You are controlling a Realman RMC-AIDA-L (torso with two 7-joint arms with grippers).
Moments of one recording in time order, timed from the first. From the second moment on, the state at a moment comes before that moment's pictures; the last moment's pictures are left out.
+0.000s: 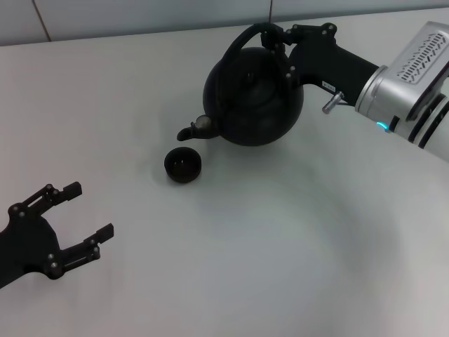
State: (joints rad) left arm -0.31 -2.07 0.45 0.40 1.99 1.64 -0.68; right arm 0.68 2.08 -0.66 -0.15 -1.35 -1.16 0.41
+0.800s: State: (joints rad) left arm -0.32 -2.07 0.45 0.39 1.98 1.64 -0.68; right arm 0.69 2.09 -0.67 -0.16 -1.35 -1.18 0.21
